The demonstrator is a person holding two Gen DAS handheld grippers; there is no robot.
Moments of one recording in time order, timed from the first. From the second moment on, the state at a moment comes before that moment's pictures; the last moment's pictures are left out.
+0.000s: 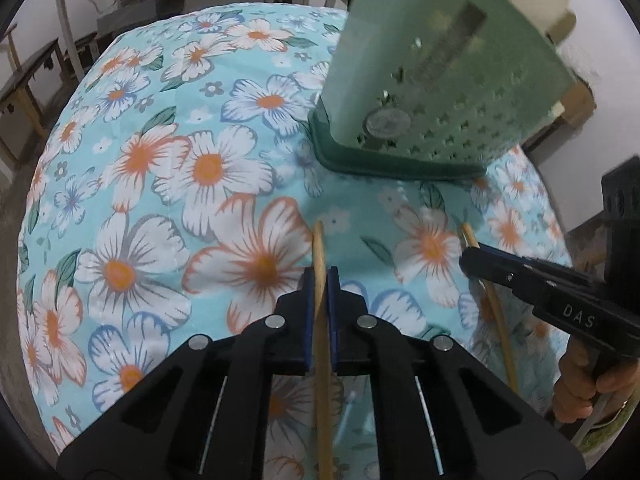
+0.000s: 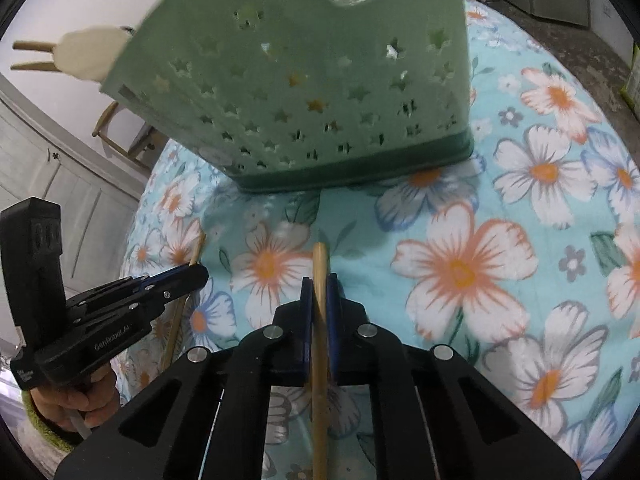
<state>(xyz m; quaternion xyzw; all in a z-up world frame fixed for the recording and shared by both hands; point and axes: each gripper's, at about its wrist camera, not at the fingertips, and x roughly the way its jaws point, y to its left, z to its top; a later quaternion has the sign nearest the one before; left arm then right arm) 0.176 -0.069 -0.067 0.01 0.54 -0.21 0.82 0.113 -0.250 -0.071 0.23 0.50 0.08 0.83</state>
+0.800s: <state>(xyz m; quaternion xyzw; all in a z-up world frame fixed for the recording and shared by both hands) 0.134 -0.013 0.033 -0.07 0.43 -0.27 0.86 0.068 -0.289 0.131 0.18 0.26 0.11 0.94</state>
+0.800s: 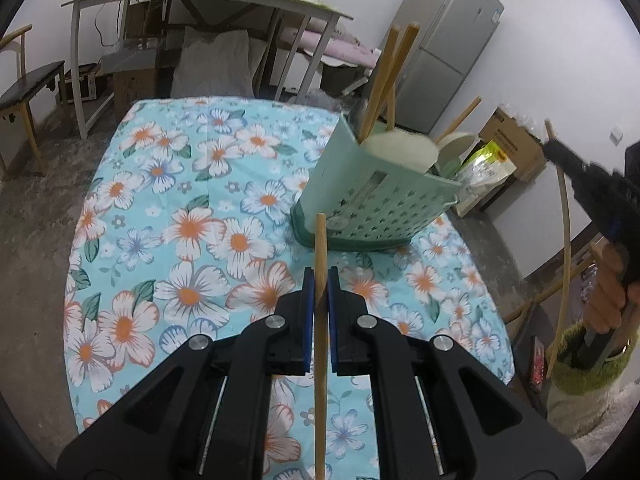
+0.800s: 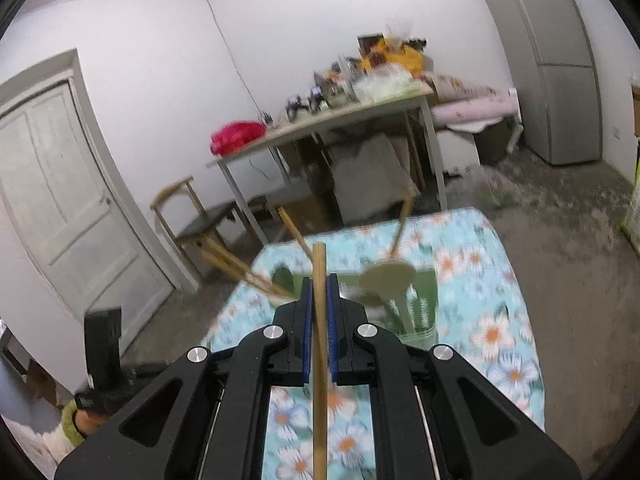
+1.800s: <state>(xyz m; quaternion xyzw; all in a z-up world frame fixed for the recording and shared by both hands) 0.127 -0.001 0.058 -0.08 0.39 -0.27 0.88 0.223 -0.204 0.174 0.08 0.06 0.26 0.96</state>
